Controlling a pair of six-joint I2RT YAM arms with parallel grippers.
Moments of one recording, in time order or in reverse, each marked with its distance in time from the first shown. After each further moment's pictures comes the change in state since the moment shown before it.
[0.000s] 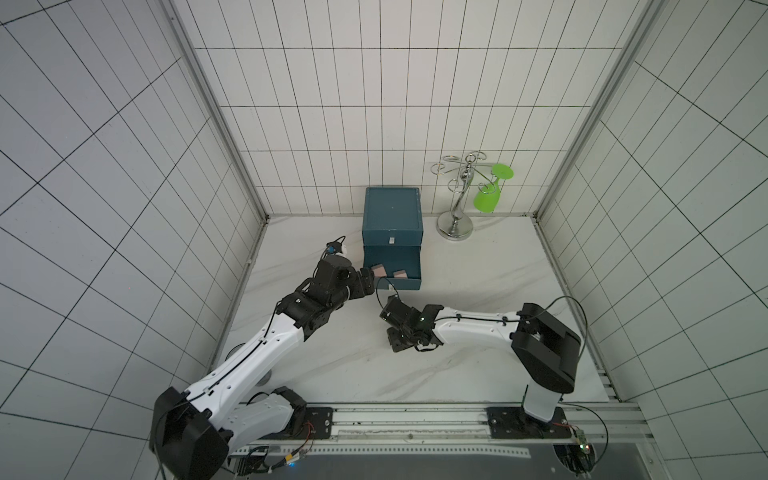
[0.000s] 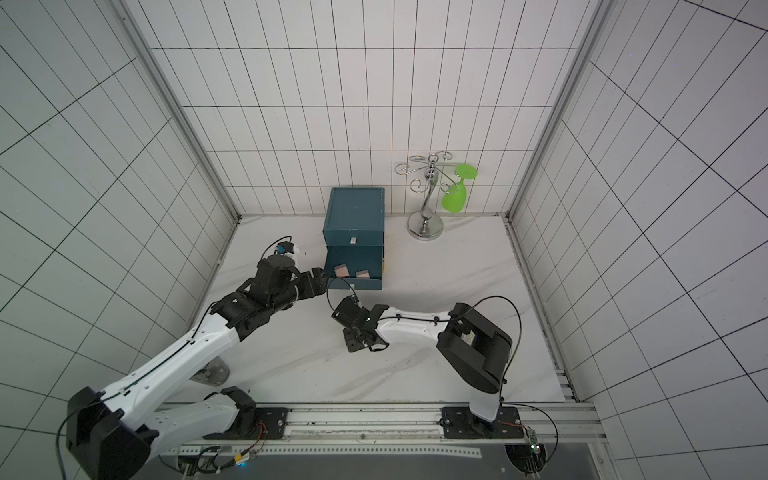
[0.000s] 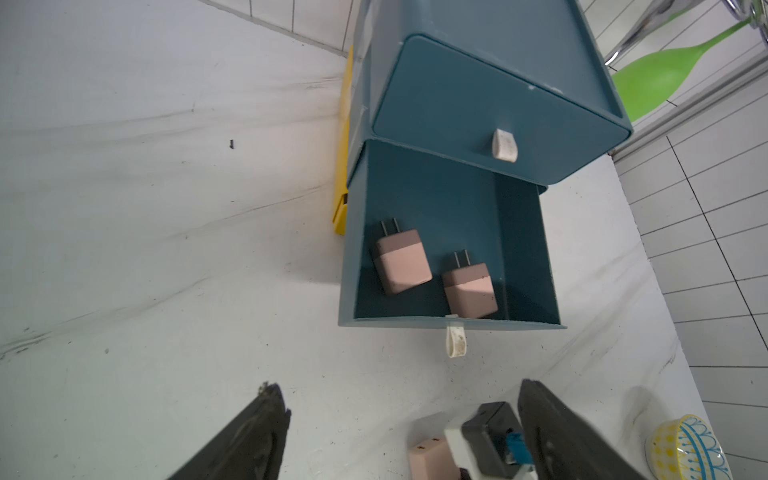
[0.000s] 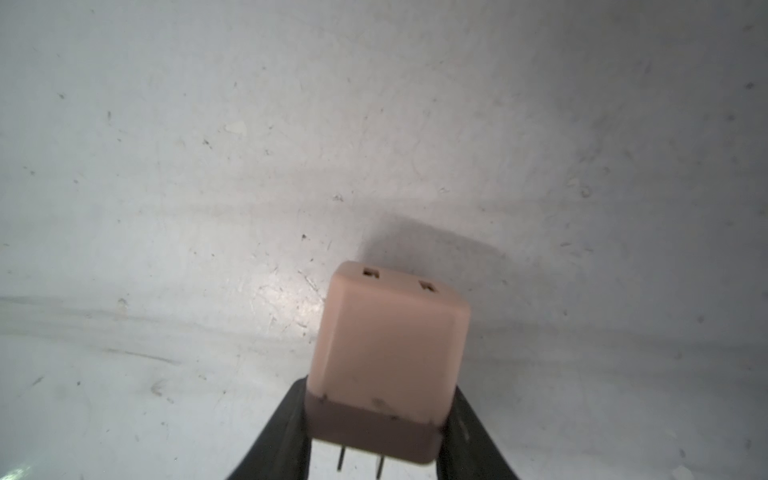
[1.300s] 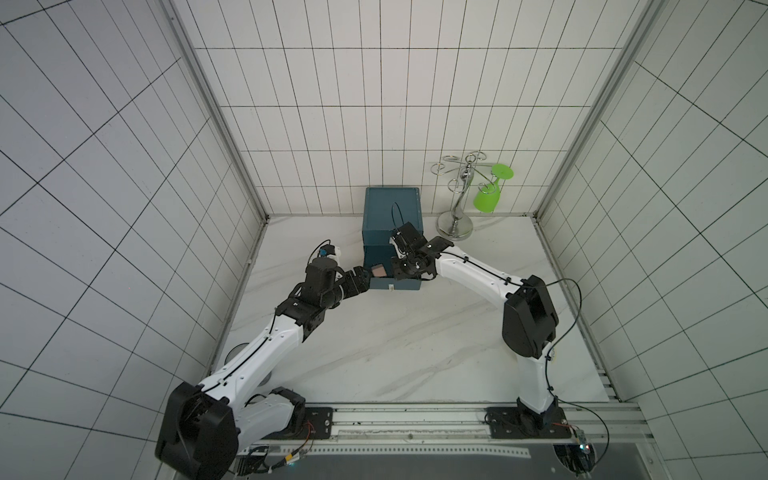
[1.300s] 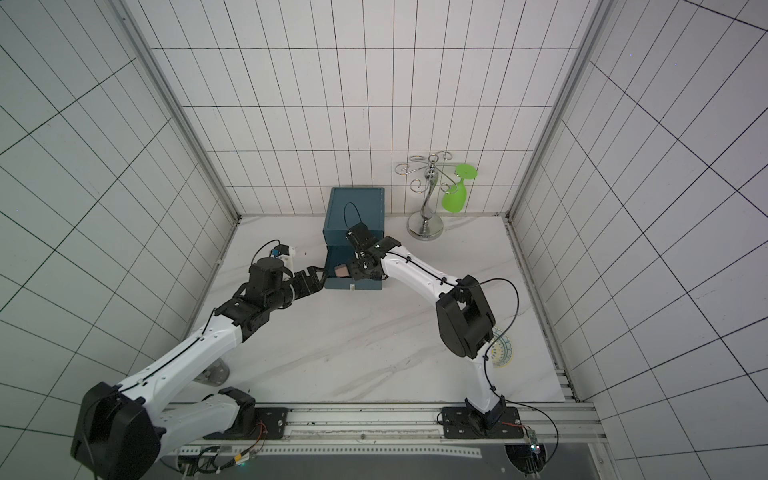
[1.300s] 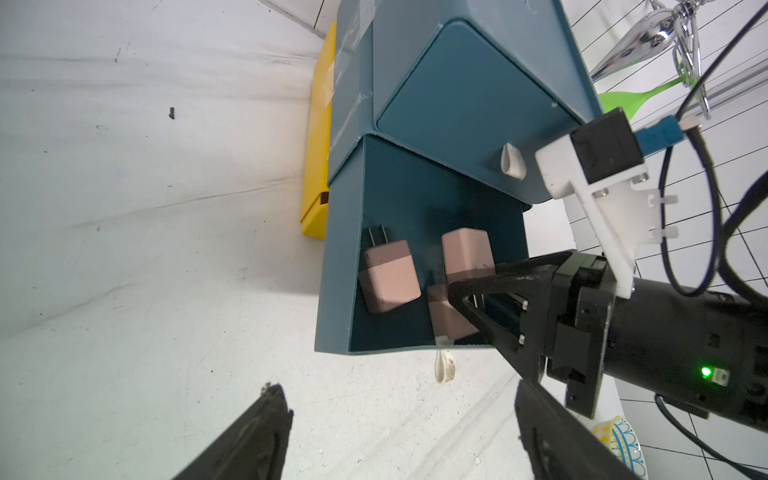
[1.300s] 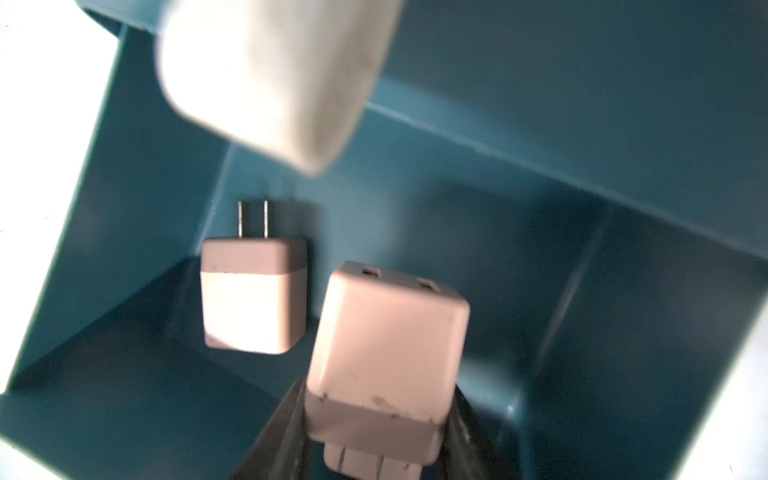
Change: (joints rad) left arm 0.123 0.056 -0.132 0.274 0.249 -0.054; right arm -0.301 0.265 0.668 -0.266 -0.020 -0.286
